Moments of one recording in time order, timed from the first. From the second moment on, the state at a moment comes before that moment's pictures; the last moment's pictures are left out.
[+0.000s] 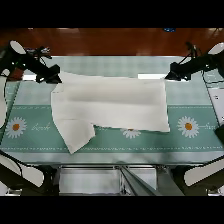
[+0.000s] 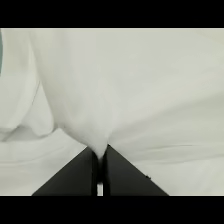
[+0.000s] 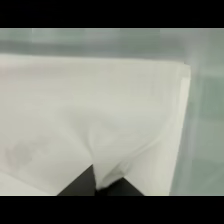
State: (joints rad) left arm 0.12 -1.85 1.71 1.20 -1.41 -1.55; right arm -0.21 -1.81 1.66 -1.02 1.35 1.37
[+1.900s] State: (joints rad) left arm 0.47 -1.19 0.45 0.83 -1.09 -1.29; right arm -0.54 -0.86 0.58 -0.91 1.14 1.31
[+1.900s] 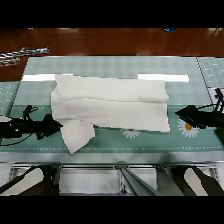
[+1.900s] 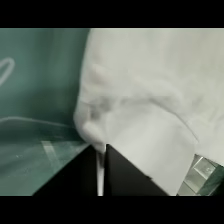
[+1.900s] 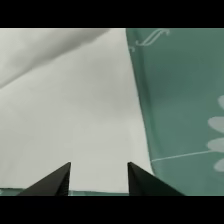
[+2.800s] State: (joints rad) left arm 0.43 -1.21 0.51 0.81 -1.15 -1.22; right arm -0.51 -1.13 0.46 -0.90 1.19 1.36
